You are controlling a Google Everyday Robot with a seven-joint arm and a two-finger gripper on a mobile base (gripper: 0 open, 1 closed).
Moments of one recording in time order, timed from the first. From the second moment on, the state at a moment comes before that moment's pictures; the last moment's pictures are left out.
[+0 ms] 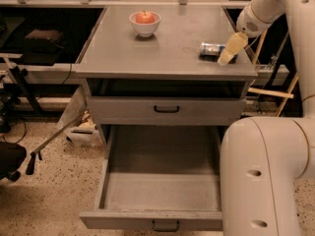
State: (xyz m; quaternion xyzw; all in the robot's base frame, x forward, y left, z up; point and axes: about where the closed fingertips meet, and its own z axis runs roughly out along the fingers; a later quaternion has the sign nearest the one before) arm 0.772 -0.249 0.887 -0.51 0.81 0.00 0.28
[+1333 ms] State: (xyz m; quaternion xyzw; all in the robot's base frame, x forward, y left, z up) arm 0.777 -0.213 0.817 -0.54 0.82 0.04 0.21
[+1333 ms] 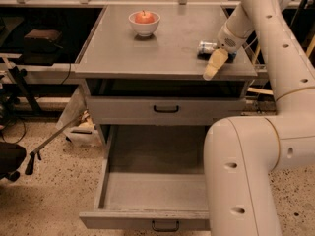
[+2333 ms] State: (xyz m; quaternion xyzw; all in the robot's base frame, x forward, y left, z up) arm 0.775 -0.211 0.816 -0.54 0.82 0.04 0.20
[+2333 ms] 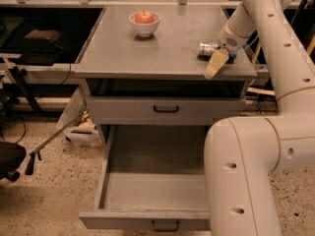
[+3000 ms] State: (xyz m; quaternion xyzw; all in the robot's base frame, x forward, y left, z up) arm 0.770 -0.210 0.829 -0.54 0.82 0.04 0.20
